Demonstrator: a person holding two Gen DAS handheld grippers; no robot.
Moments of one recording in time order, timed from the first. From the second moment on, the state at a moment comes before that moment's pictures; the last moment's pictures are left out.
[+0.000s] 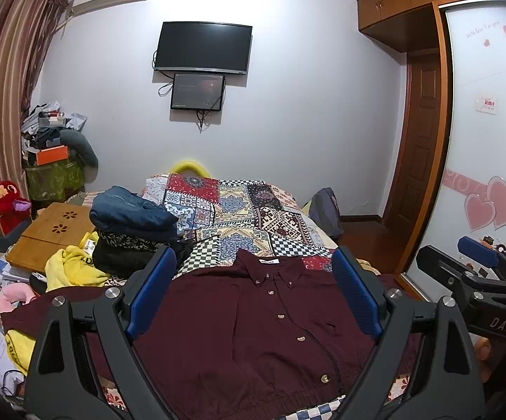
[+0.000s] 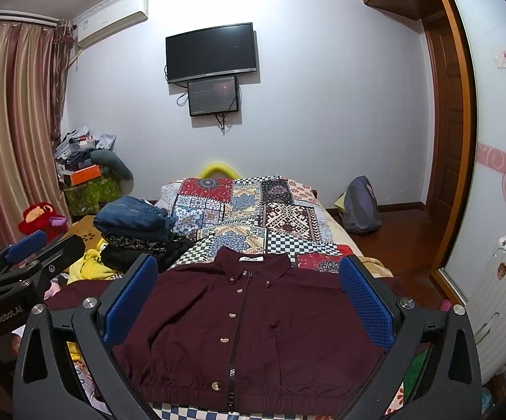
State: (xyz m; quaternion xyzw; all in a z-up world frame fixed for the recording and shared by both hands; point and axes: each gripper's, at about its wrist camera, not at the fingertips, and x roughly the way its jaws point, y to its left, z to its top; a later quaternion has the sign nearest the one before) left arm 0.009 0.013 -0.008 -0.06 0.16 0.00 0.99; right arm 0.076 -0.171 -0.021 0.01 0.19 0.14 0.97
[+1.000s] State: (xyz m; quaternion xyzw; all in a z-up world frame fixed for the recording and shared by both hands) left arm 0.010 0.013 -0.010 -0.05 0.16 0.01 0.99; right arm 0.076 -0.172 -0.022 0.01 0.19 0.13 0.97
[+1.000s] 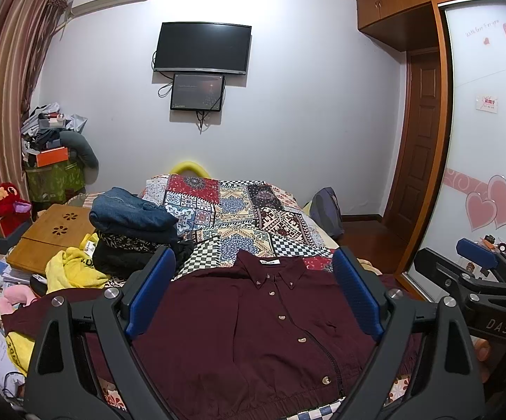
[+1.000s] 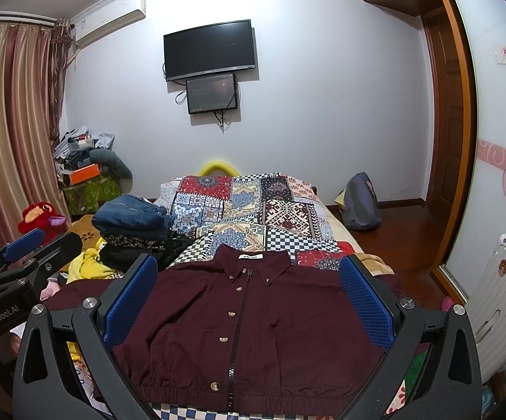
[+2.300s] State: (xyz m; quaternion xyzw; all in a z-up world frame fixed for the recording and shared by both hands) left arm 0.050 0.215 -0.086 -0.11 0.25 0.28 0.92; right arm 0.170 -0.140 -0.073 -0.02 0.30 0.11 0.95
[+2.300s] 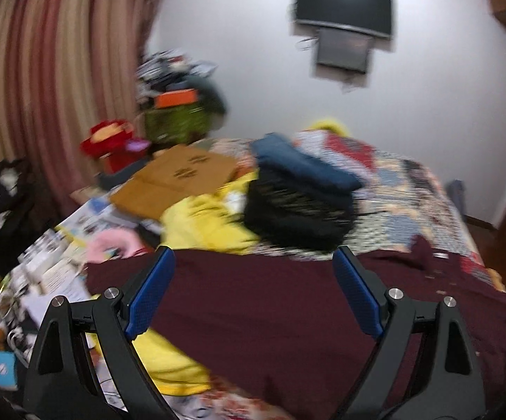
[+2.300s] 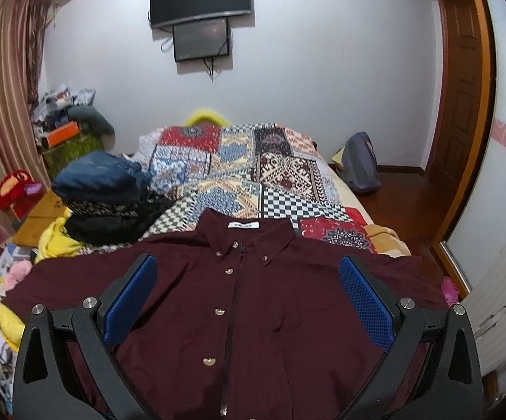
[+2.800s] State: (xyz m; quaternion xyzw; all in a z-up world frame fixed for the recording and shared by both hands) left arm 0.014 0.372 -0.208 -0.34 0.36 0.29 0.82; right arm 0.222 -0.118 -0.114 -0.05 0.38 0.12 0.92
